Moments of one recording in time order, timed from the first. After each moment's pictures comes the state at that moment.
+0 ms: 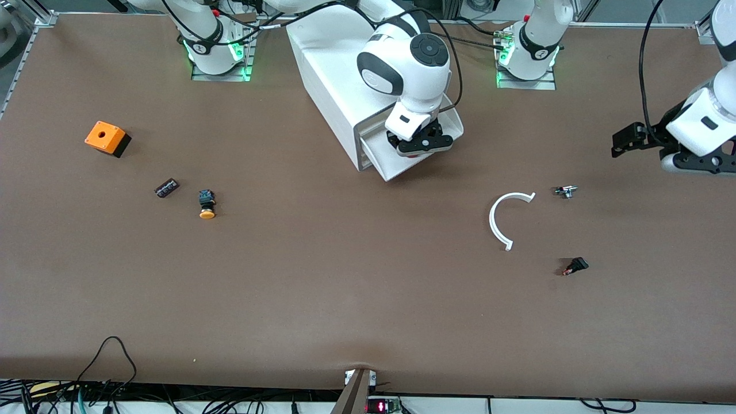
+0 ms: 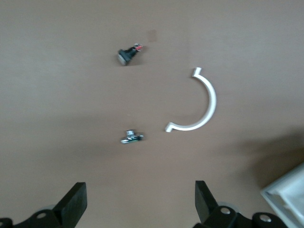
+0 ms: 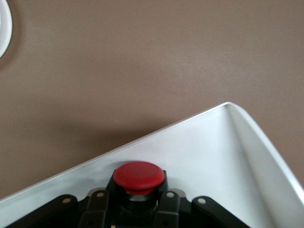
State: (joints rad) left arm 0.07 -0.04 -0.04 -1.79 -0.03 1.68 0.07; right arm 0.93 0.79 0.09 -1.14 -0.13 1.95 0.88
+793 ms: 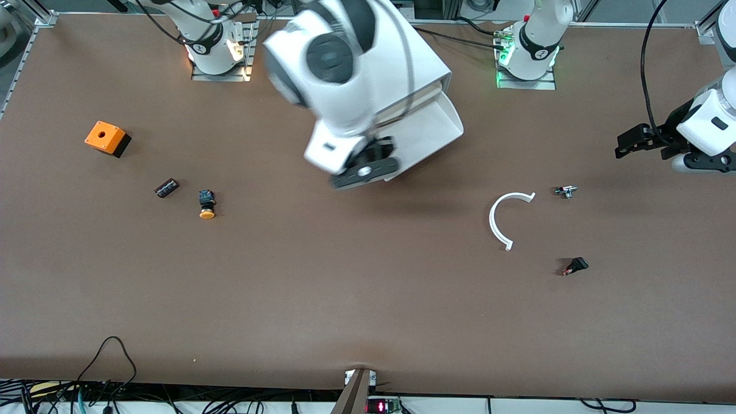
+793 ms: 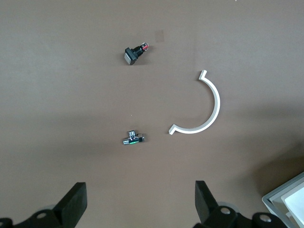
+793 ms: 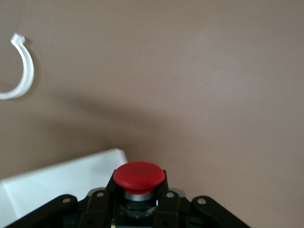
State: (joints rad) left arm 0.10 -0.04 -0.05 -1.82 -0.02 1.72 0.07; right arm 0.60 0.66 0.09 -0.94 0.06 1.63 0.33
